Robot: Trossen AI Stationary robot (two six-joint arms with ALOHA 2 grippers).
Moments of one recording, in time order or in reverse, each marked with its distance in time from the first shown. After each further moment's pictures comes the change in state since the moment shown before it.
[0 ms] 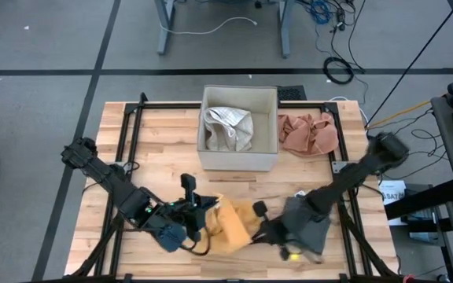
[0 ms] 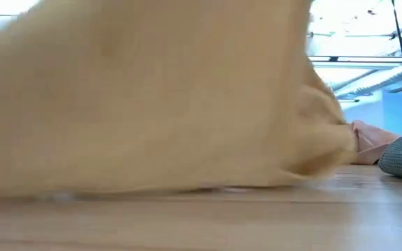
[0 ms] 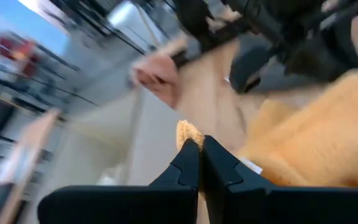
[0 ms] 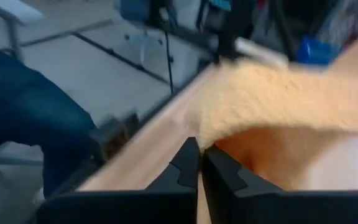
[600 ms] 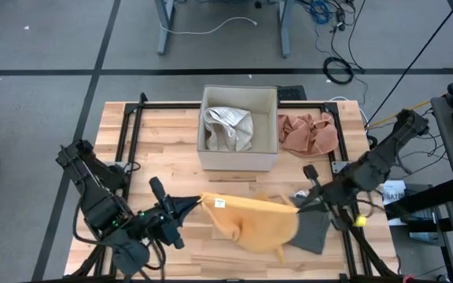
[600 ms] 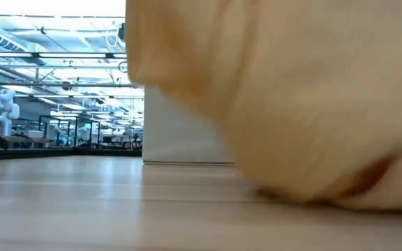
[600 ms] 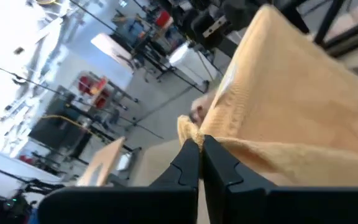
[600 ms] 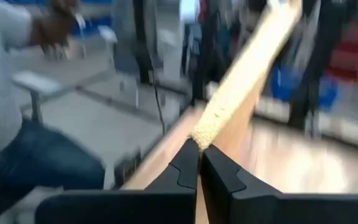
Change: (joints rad) left arm -0.175 -0.001 0.179 -0.099 -0.326 0.063; right arm 0.114 -0.698 0.002 -0.529 0.137 0.117
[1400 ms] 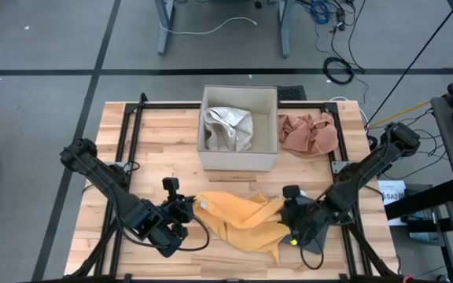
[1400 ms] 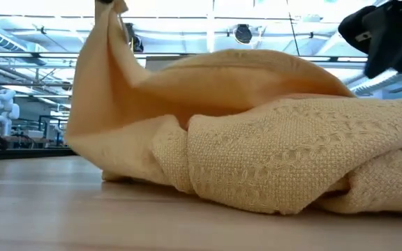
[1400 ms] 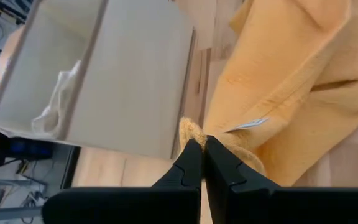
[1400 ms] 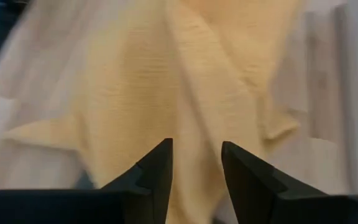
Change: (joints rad) left arm 0.121 0.005 -0.360 -0.316 0.396 -0.698; right arm -0.008 0.504 -0.002 -0.315 0.137 0.426
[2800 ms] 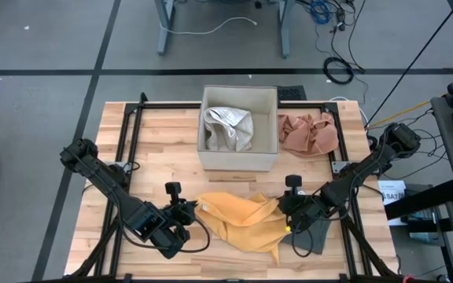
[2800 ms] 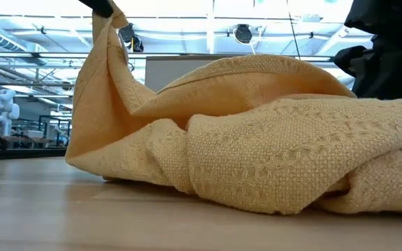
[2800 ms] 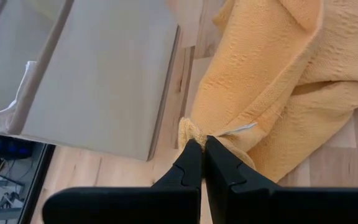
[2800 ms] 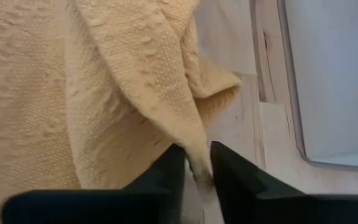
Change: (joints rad) left arm -0.008 0.001 -0.089 0.137 0.026 -0.018; right arm -0.073 0.003 -0.151 0.058 0.138 0.017
